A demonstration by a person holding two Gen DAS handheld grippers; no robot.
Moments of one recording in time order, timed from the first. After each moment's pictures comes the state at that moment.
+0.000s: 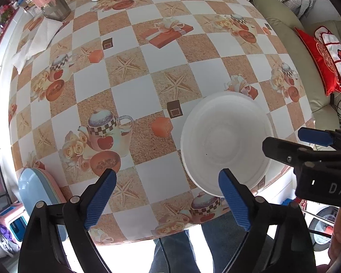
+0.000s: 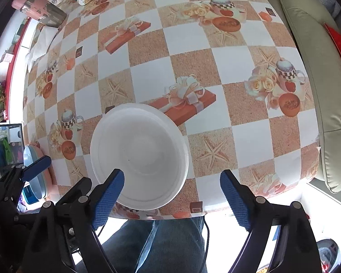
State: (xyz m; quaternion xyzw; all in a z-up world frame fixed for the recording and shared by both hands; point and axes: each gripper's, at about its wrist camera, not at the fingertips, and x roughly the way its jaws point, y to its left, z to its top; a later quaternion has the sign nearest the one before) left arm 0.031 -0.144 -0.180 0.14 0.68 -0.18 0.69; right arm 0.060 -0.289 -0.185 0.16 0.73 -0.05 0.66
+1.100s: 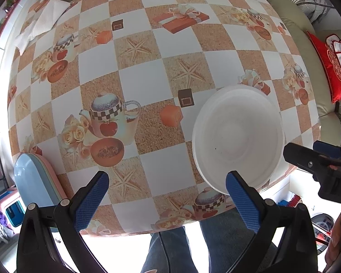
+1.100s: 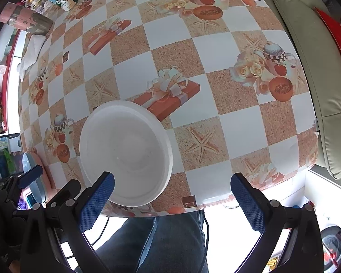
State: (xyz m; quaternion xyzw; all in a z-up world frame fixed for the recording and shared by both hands) left arm 0.036 -0.136 -0.196 0.13 0.72 -0.16 0.67; right arm 0.050 -0.307 -0.195 0.19 0.74 -0.07 0.64
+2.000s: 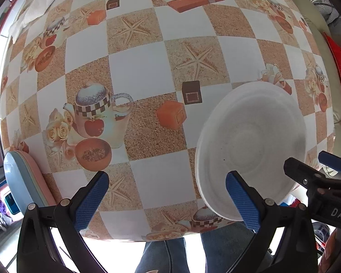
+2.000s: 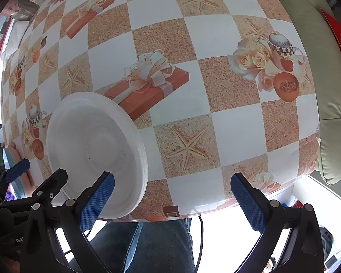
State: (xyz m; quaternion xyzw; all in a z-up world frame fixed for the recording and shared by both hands) left arm 0.056 -0.153 -0.244 0.13 0.74 -0.11 0.65; right arm 0.050 -0.305 -0.243 0.16 0.77 -0.08 0.61
